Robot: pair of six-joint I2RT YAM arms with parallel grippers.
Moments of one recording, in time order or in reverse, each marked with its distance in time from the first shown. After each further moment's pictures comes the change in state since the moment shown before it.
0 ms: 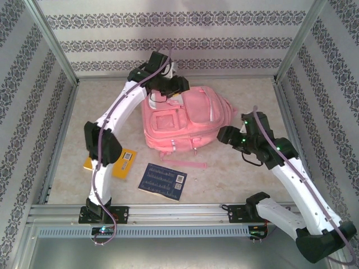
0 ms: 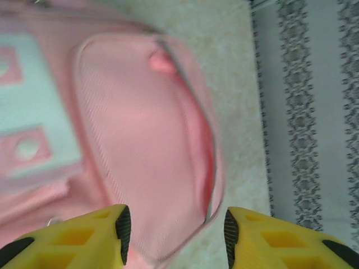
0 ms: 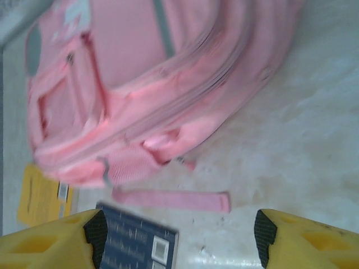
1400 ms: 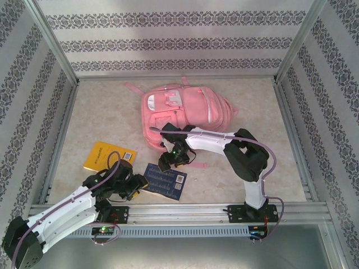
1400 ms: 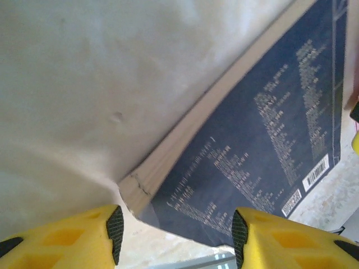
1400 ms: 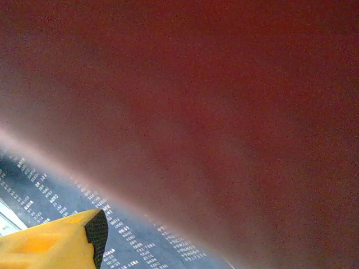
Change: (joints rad) left arm -0.223 -1.386 -1.904 0.301 -0.146 -0.742; right arm 0.452 1.034 0.306 0.154 -0.267 -0.291
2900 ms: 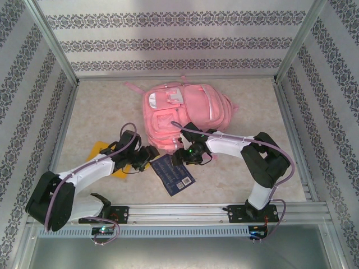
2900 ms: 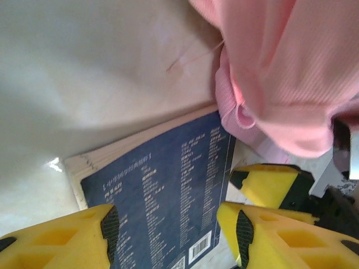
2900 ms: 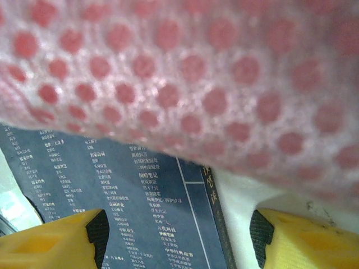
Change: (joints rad) left arm 0.198 0.566 0.299 0.346 0.132 0.218; right arm -0.145 -0.201 -0.320 0.256 -0.016 0.114
